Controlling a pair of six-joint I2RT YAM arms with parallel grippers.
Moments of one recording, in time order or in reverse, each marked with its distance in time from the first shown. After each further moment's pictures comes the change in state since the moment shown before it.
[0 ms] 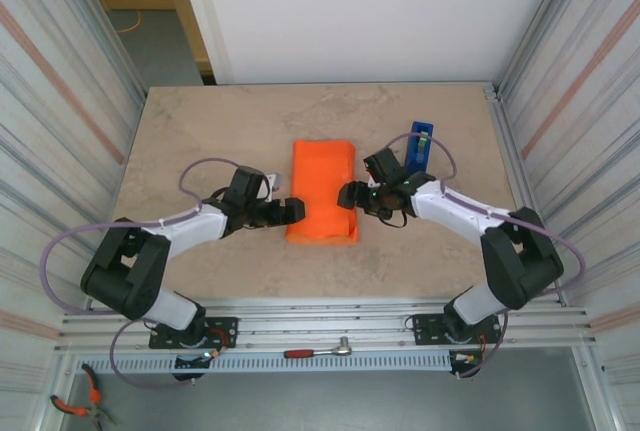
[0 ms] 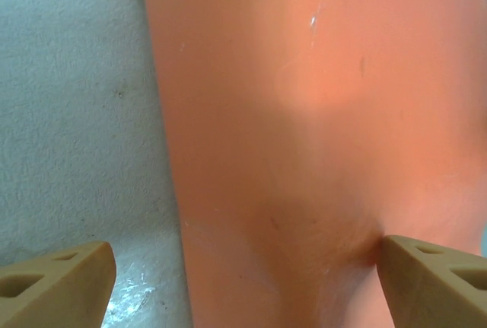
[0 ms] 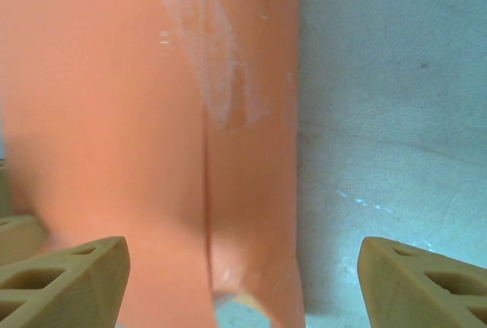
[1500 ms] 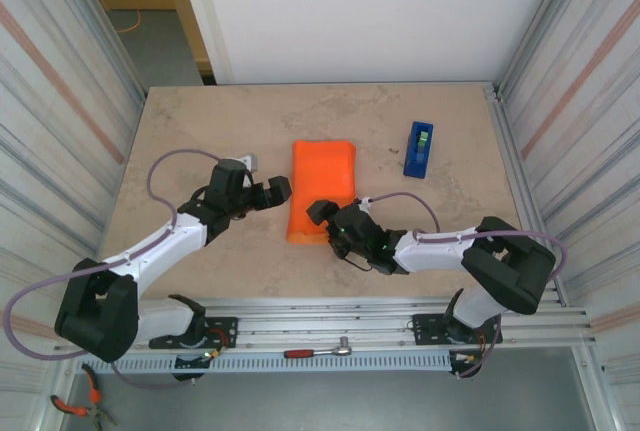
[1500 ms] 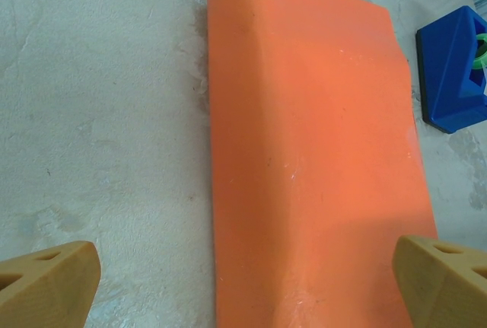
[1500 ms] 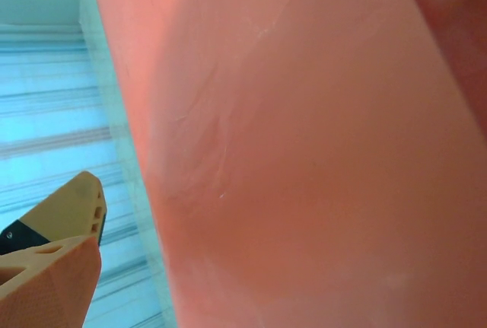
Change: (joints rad) left arm 0.034 -0.239 0.003 -0.033 -0.243 -0.070; right arm 0.406 0.048 -0.351 0.809 0.334 0.869
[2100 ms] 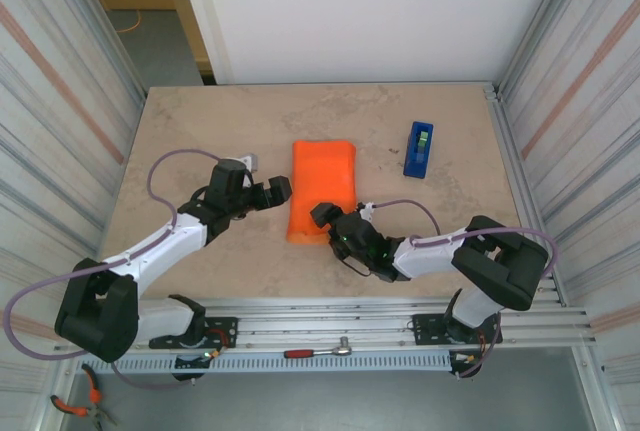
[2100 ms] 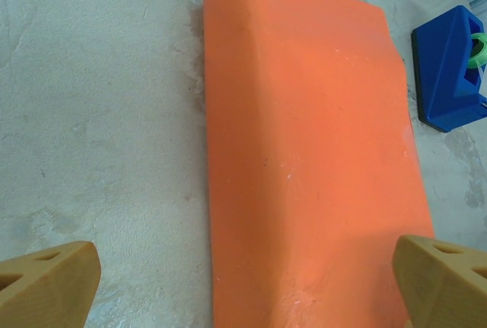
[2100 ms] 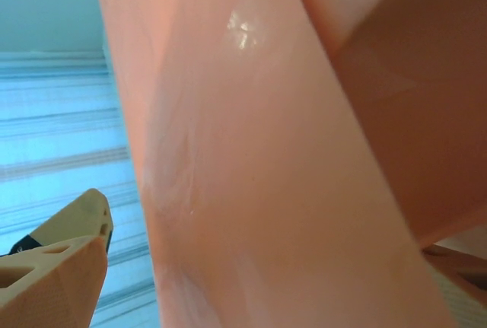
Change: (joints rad) left arm 0.000 0.000 -0.003 0.008 0.008 0.000; right arm 0.027 0.029 -0.068 0.146 0.102 0.022
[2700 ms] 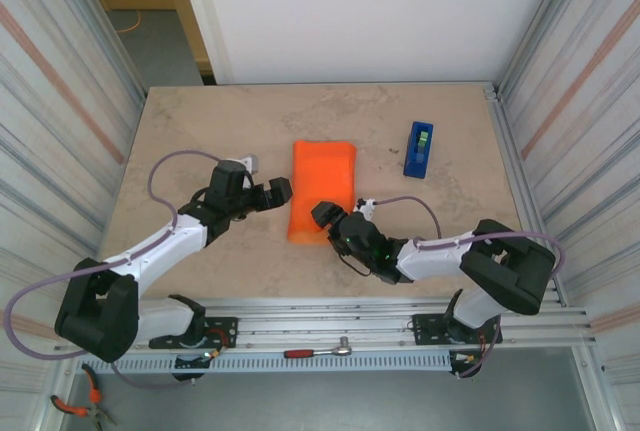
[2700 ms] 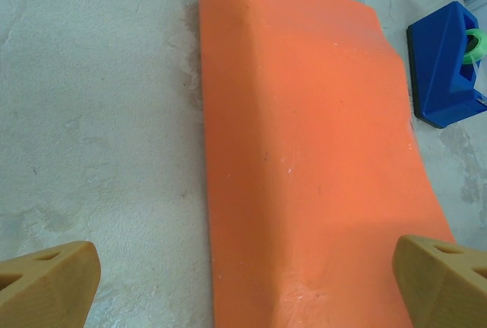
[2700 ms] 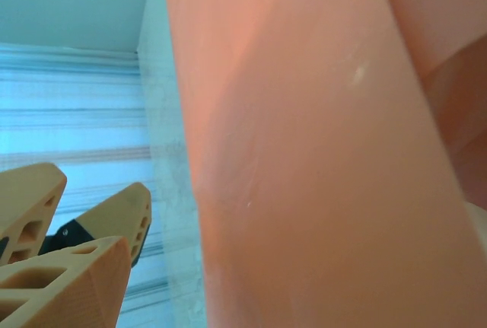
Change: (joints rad) left arm 0.000 0.000 -0.015 0.023 0.019 0.000; right arm 0.019 -0.048 -0.008 0.038 0.051 -0.088
